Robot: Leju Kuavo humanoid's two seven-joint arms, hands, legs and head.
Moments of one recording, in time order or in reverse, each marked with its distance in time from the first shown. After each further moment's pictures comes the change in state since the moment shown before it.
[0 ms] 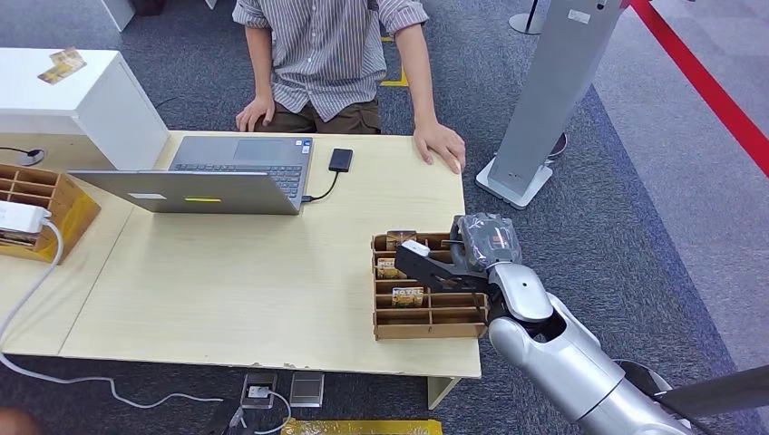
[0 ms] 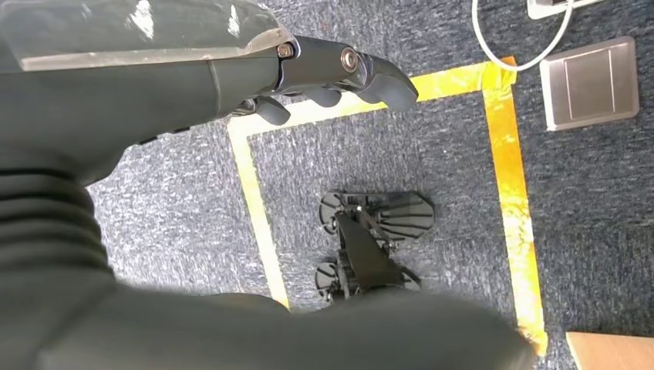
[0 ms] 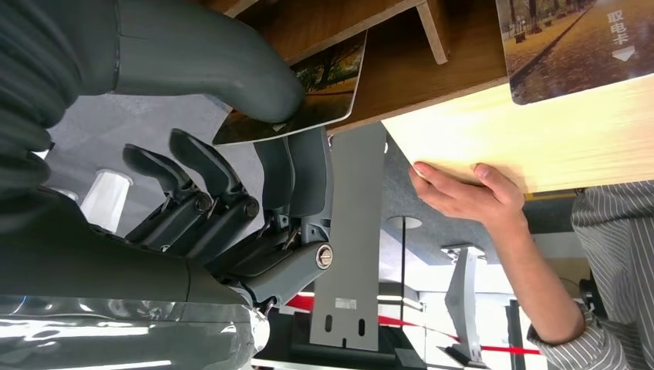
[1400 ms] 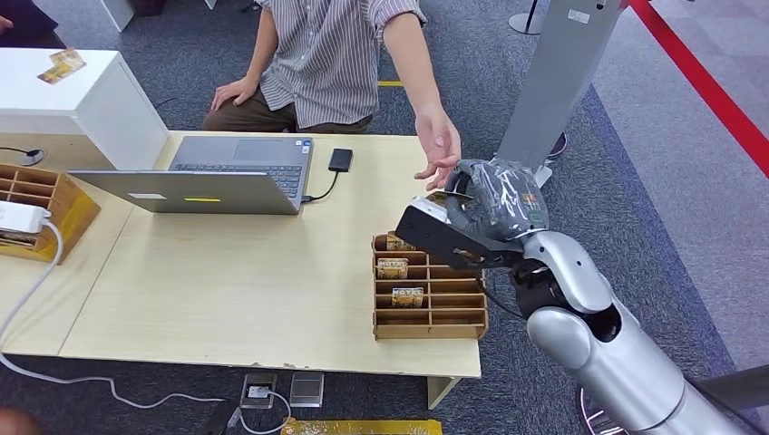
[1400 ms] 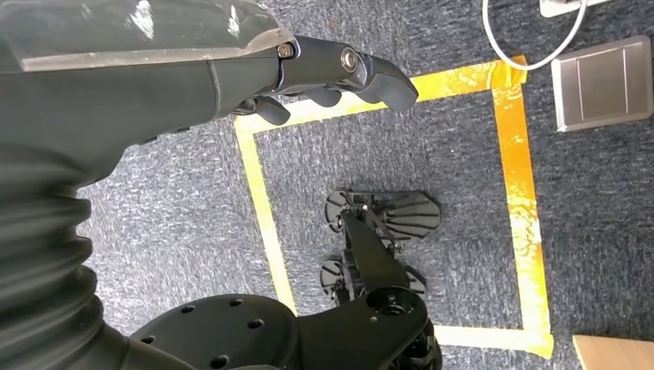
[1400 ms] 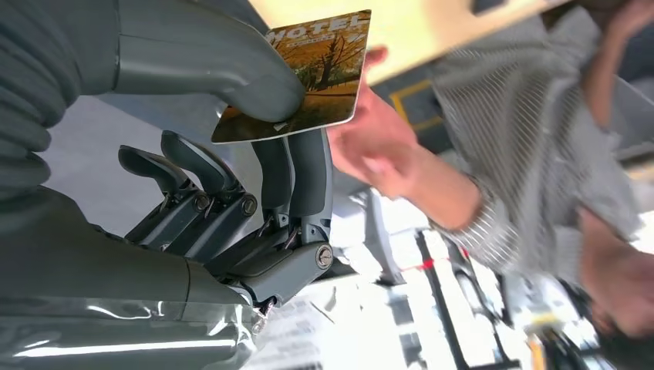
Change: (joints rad) left arm -0.001 0.006 -0.007 0.000 0.021 -0.011 0.018; right arm -0.041 -0.085 -0.101 -0.457 -0.147 0.040 -0.004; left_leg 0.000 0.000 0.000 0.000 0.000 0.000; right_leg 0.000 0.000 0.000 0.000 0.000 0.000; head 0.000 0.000
